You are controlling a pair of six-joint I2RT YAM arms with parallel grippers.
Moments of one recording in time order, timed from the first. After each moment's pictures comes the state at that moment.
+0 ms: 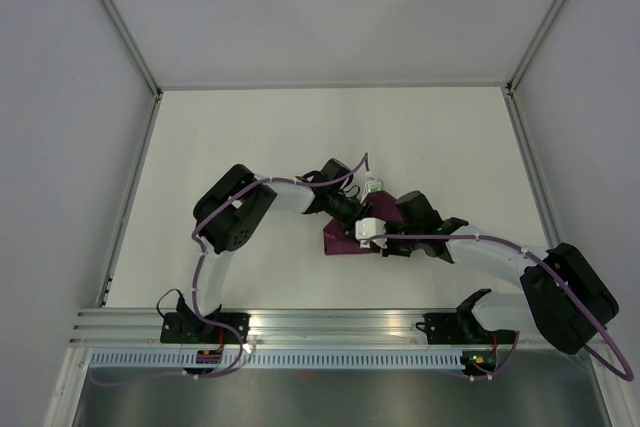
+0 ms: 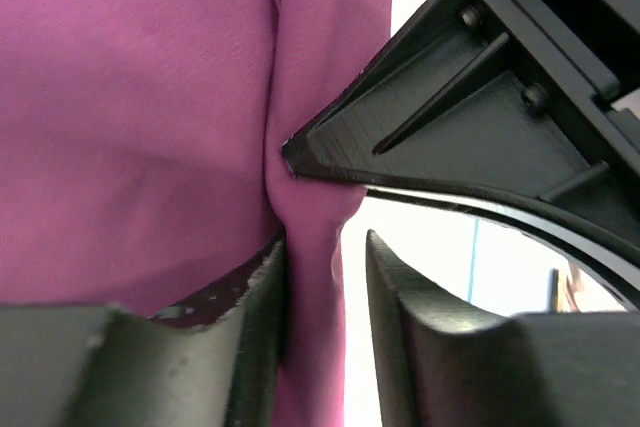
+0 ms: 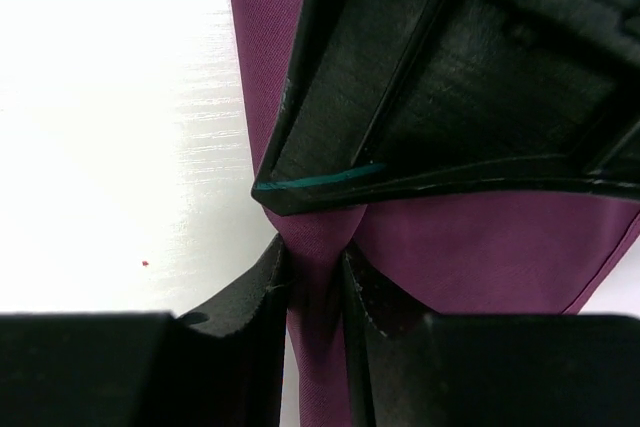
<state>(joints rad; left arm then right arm) -0.75 2.14 1.21 -0.01 1.01 -0.14 0.60 1.27 0.49 -0.19 -0.39 -0.89</state>
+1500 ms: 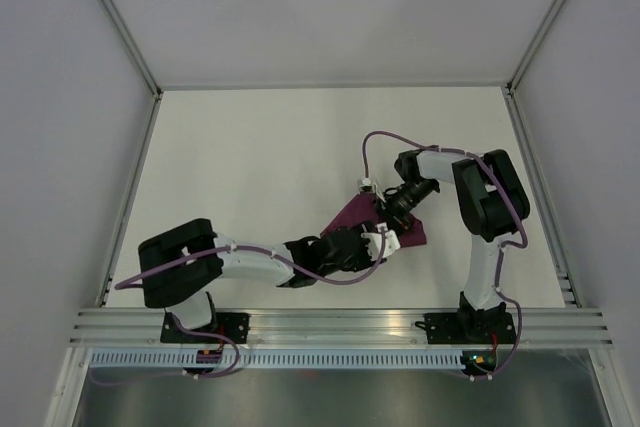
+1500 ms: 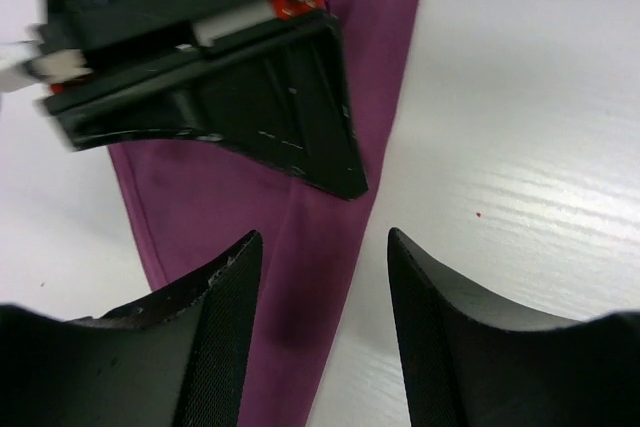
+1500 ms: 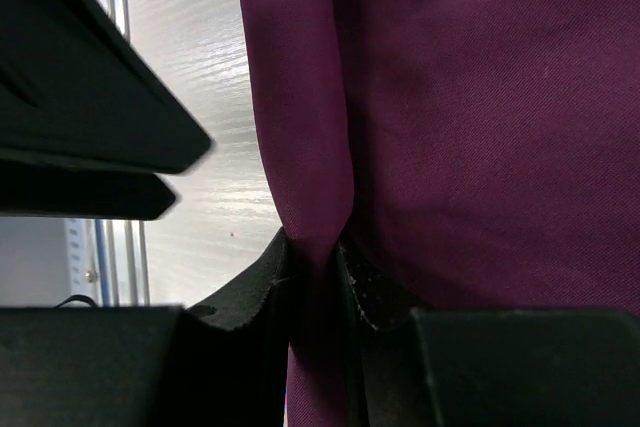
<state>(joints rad) -1.22 1.63 0.73 0.45 -0.21 0.26 0.31 2.02 1.18 -1.04 -0.90 -1.12</state>
